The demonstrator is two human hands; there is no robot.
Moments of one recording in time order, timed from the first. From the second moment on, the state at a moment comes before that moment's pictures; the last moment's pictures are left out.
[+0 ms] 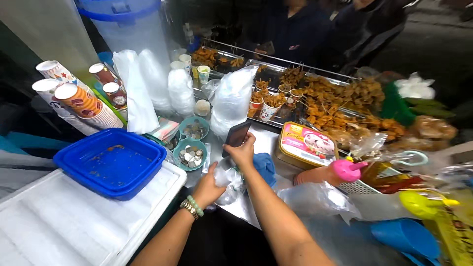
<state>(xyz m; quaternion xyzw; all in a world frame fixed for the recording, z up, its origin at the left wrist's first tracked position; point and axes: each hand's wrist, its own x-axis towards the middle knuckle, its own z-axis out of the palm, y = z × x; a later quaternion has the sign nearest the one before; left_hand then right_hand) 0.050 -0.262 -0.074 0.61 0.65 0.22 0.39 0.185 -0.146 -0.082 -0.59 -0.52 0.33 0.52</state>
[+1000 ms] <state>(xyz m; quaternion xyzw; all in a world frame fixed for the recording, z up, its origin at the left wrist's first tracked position) 0.042 -0.056 0.123 0.66 0.71 0.19 0.15 0.167 -0.101 -0.092 -0.66 -0.50 0.22 0.51</state>
